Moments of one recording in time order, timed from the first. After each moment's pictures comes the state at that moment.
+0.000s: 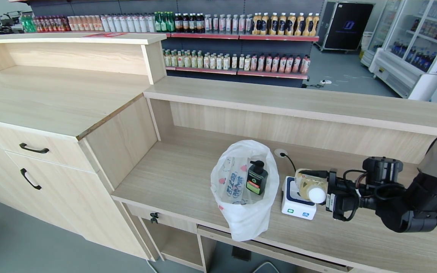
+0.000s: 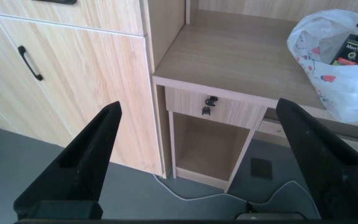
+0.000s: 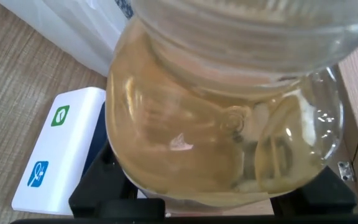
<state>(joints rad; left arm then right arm) 0.00 0.00 0.00 0.00 0.00 0.00 -0.02 2.24 -0.73 -1.17 0.97 -1.54</state>
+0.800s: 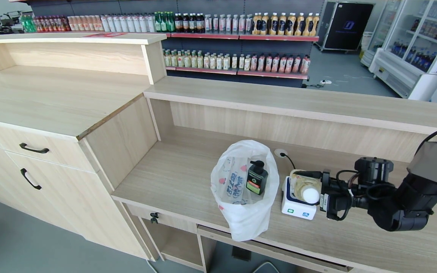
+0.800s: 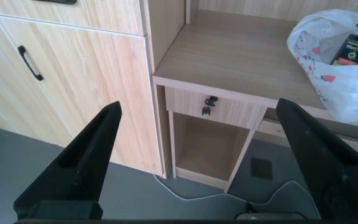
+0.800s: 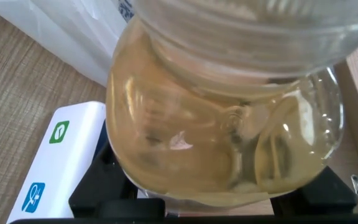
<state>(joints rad) 0.00 0.00 0.00 0.00 0.00 0.00 0.00 2.28 -0.76 -1.17 0.97 -1.53</state>
